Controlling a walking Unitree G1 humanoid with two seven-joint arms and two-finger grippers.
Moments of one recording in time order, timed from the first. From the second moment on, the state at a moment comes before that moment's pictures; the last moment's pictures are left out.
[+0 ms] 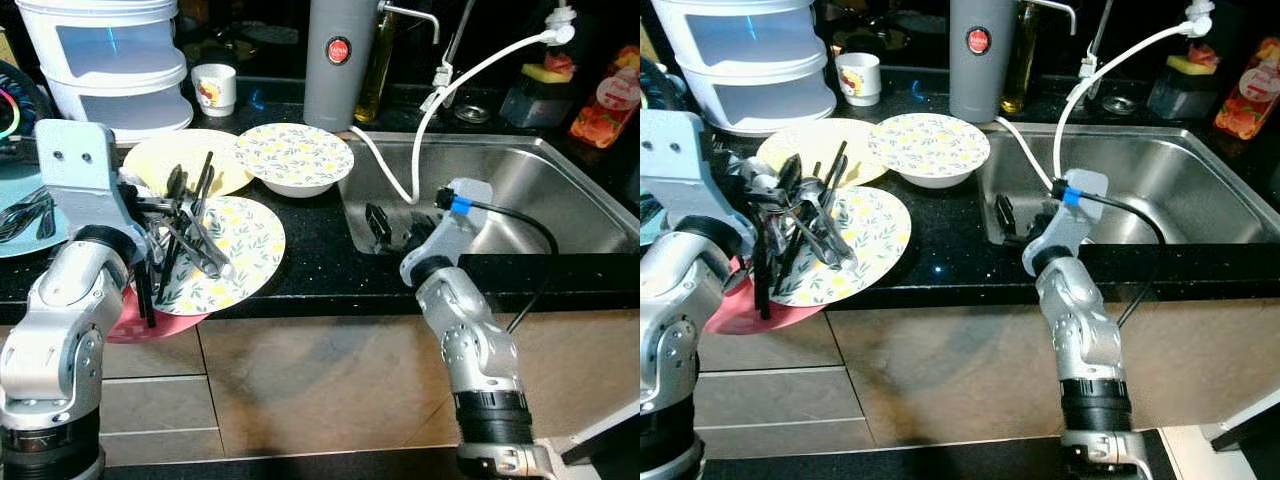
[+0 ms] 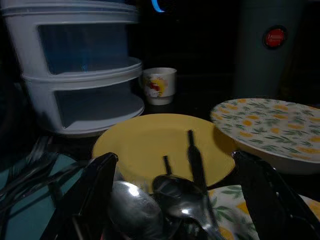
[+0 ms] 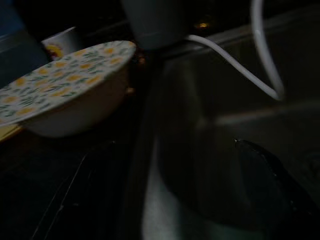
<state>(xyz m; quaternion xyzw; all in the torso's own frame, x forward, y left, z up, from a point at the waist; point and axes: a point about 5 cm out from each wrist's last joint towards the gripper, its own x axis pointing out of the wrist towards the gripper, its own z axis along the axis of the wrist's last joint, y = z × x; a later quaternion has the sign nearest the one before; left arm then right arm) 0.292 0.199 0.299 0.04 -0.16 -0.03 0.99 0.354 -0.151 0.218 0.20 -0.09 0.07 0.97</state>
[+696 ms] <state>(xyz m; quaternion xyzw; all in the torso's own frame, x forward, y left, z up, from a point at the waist) 0.288 0.210 0.313 0.04 -0.21 -0.01 0.98 0.340 -0.164 0.212 0.24 -0.14 0.04 0.96</state>
